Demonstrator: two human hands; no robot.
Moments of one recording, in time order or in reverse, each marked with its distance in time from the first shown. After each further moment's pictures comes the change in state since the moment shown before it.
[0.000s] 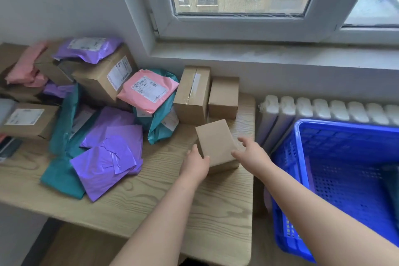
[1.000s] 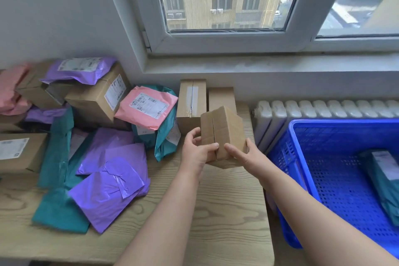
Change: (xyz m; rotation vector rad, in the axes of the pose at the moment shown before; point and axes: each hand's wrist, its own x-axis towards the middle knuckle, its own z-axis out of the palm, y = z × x) left_hand 0.003 0.005 -0.072 -0.920 -0.122 0.230; right_hand -0.019 -0.032 0.027 0.534 0.010 0.037
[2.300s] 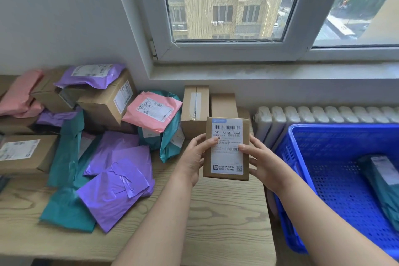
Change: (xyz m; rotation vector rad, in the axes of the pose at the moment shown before) left_hand -0.006 0.000 -0.023 -0.070 -0.229 -0.107; right_hand -0.036 -0.012 -0.011 0.460 -0.184 -0.069
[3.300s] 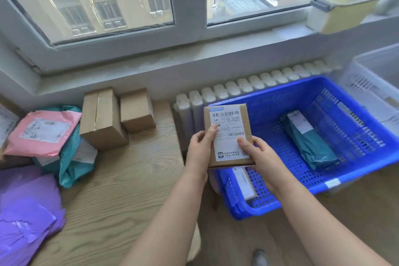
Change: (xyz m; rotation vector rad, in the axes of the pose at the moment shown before) left_hand 0.002 -0.089 0.253 0.134 -0.070 -0.038; right_hand -0.113 0.018 -0.196 0.007 0.502 -0.106
